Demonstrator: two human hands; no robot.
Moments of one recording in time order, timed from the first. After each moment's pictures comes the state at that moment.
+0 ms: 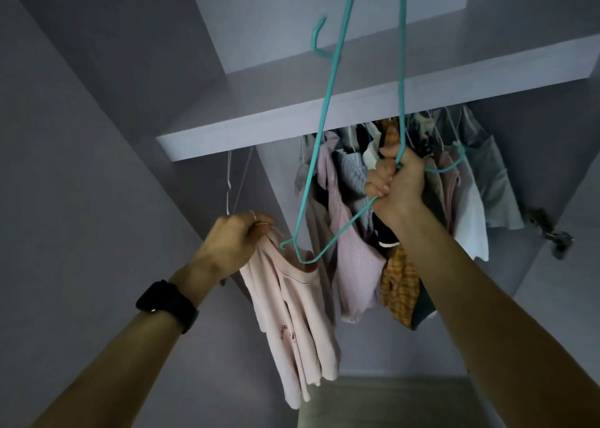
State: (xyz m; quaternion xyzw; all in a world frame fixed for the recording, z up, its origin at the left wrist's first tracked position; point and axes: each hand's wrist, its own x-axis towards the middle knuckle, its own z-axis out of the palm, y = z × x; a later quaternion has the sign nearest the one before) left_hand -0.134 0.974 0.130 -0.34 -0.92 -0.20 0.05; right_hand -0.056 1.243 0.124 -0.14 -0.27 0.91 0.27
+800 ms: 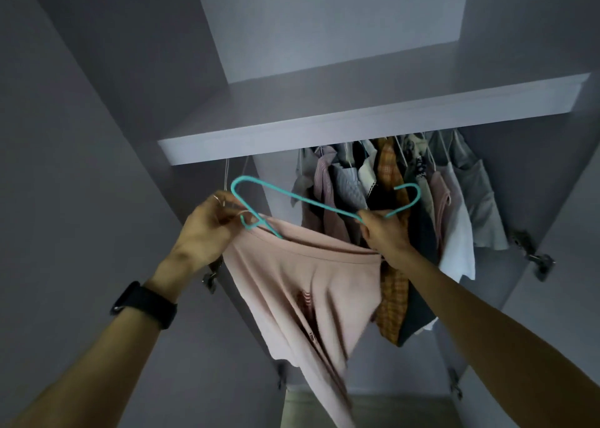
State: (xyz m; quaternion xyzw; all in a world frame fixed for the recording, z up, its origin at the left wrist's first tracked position) left_hand -0.148 0.959 0.150 -0.23 -0.84 -0.49 -0.01; right_hand -0.062 1.247 0.050 -0.21 -0.68 0.66 0.22
